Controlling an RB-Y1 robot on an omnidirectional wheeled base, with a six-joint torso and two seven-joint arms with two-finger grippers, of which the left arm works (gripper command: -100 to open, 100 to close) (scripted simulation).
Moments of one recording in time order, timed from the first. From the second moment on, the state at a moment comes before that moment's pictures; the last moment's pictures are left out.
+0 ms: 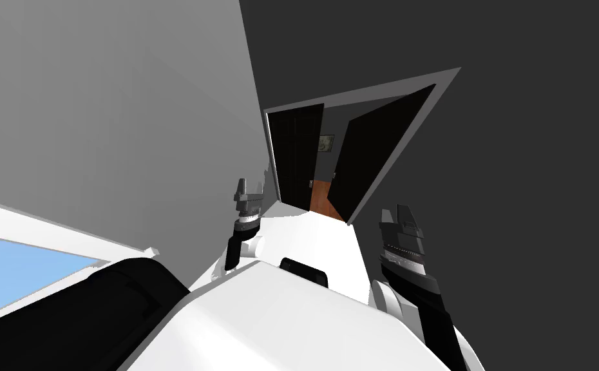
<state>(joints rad) 0.50 -0.05 0.03 -2.37 0.02 -0.60 0.14</state>
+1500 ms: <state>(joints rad) 0.35 0.03 0.03 -2.00 0.06 -0.65 0.09</state>
